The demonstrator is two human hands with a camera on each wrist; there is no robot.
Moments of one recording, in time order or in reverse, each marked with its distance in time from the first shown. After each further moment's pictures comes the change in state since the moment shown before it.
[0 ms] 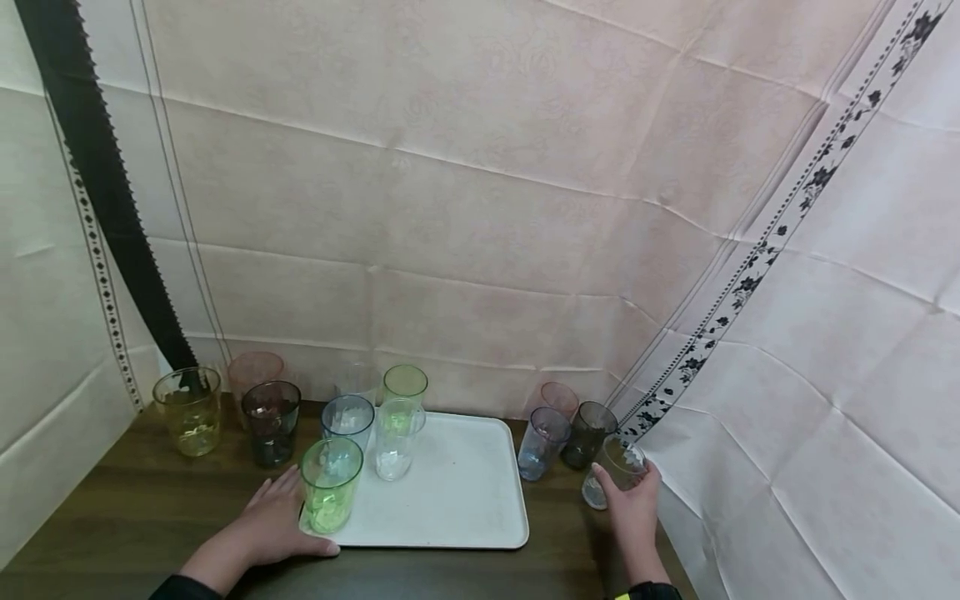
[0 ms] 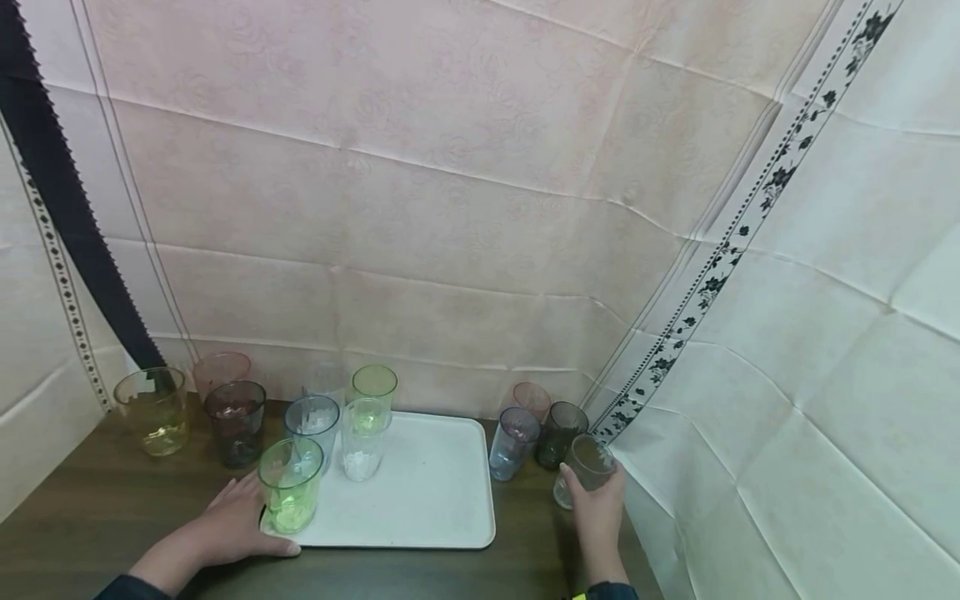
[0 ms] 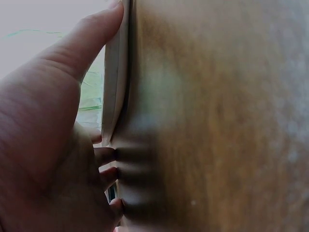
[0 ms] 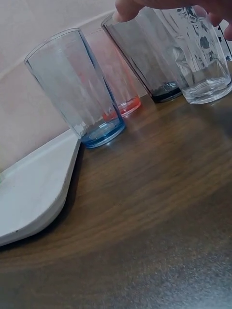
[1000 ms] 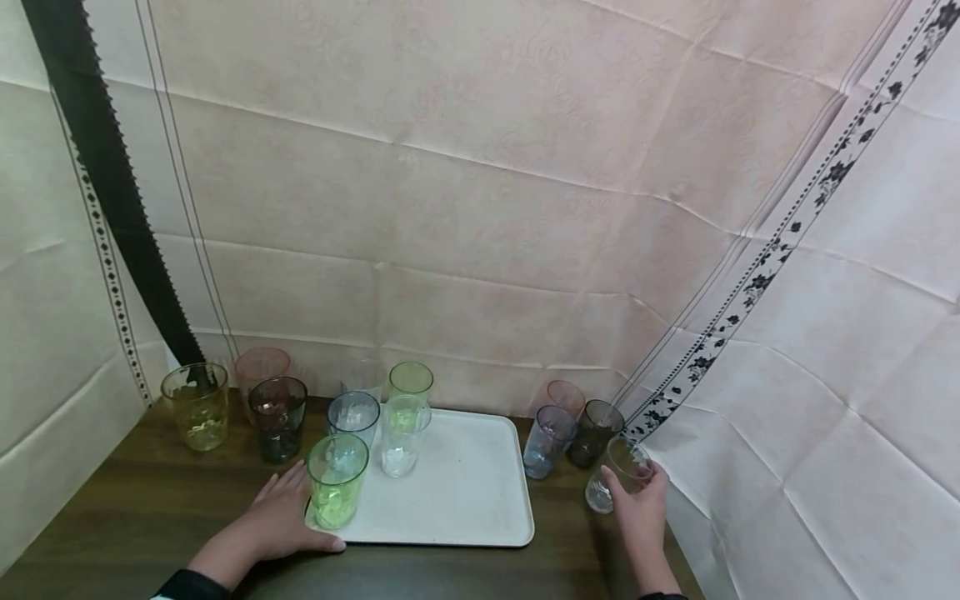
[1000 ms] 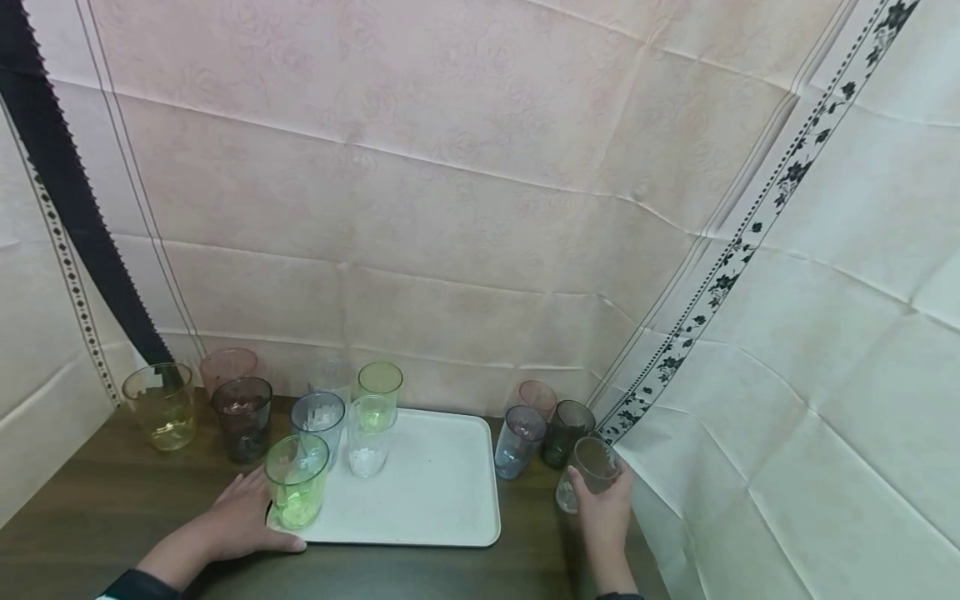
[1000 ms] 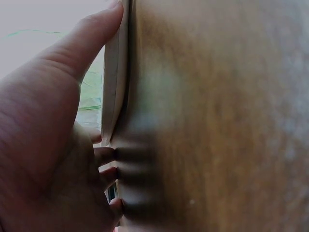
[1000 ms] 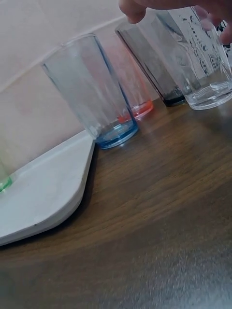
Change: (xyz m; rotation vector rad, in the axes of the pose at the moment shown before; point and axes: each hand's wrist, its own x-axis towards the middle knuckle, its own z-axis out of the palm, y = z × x) left_hand 0.000 0.004 -0.004 -0.014 -0.037 -0.038; right_hand -0.016 -0.007 -0.003 -0.027 0.051 -0.069
